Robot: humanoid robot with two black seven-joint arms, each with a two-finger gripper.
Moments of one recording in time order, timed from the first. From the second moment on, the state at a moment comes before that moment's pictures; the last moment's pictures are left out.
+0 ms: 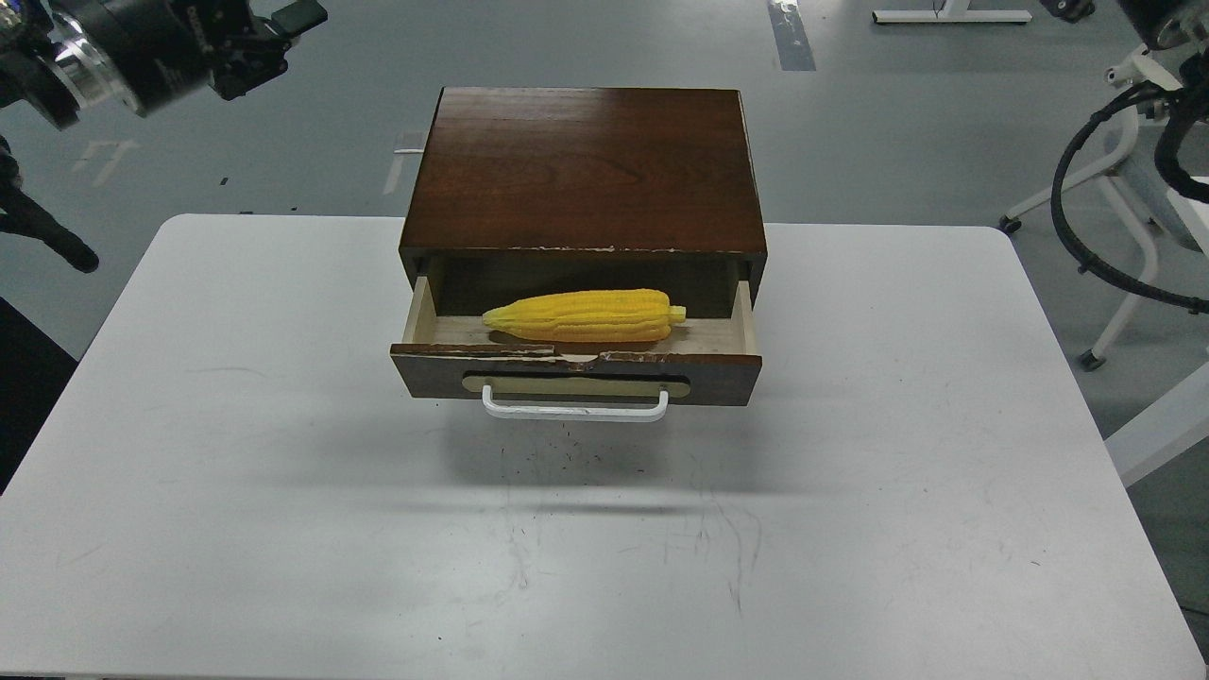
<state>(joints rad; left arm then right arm) -1.07 0.80 -0.59 -1.14 0.75 -0.49 -0.29 1.13 -0.58 0.52 0.54 0.36 0.49 0.14</state>
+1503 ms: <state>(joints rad) -0.89 0.93 -0.41 -1.75 1.34 -0.49 -0.28 0.94 -0.51 0.59 0.47 0.49 0.49 0.14</state>
